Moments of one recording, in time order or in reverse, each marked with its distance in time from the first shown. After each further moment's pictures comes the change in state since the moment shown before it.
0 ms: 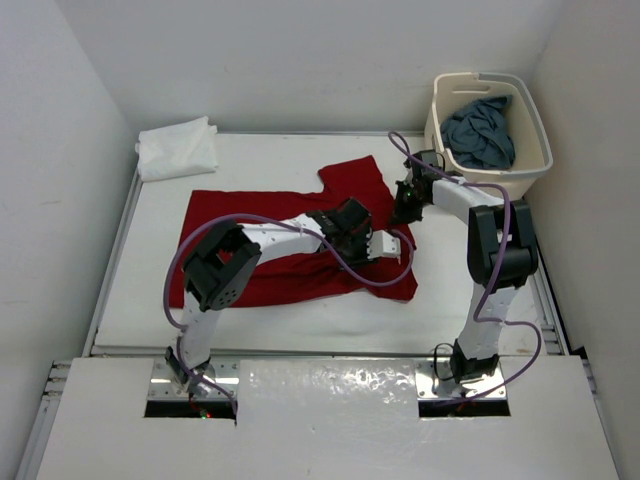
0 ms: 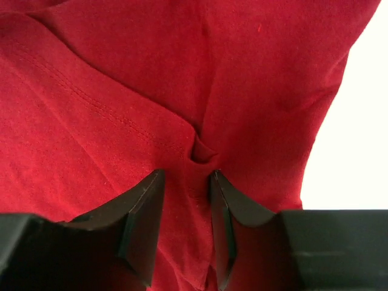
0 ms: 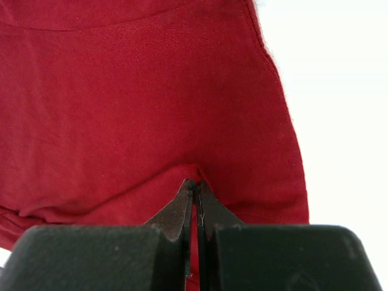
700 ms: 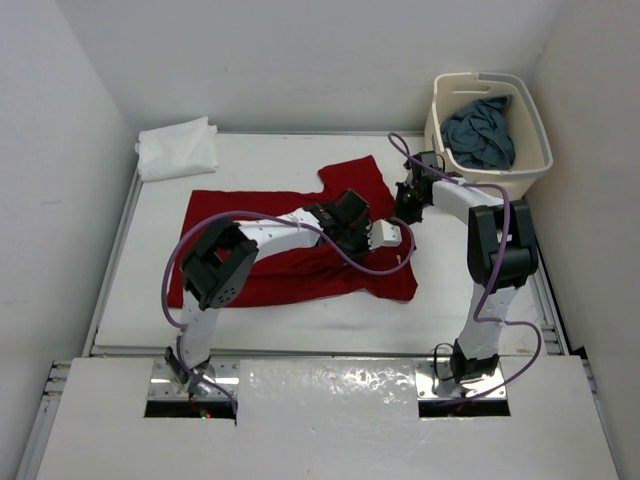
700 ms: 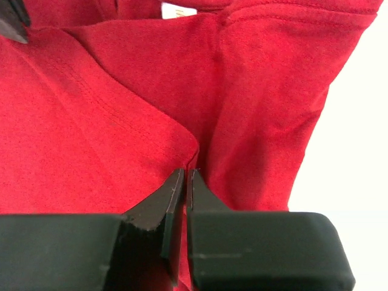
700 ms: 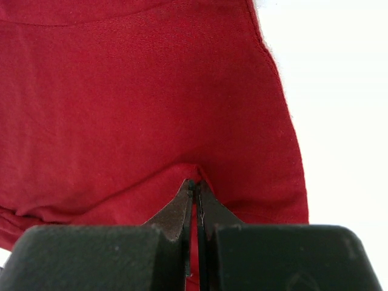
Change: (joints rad) left arm 0.029 0.000 0.039 0.004 0.079 -0.096; right arm 0.000 0.000 -0.010 0.003 0.000 -0.001
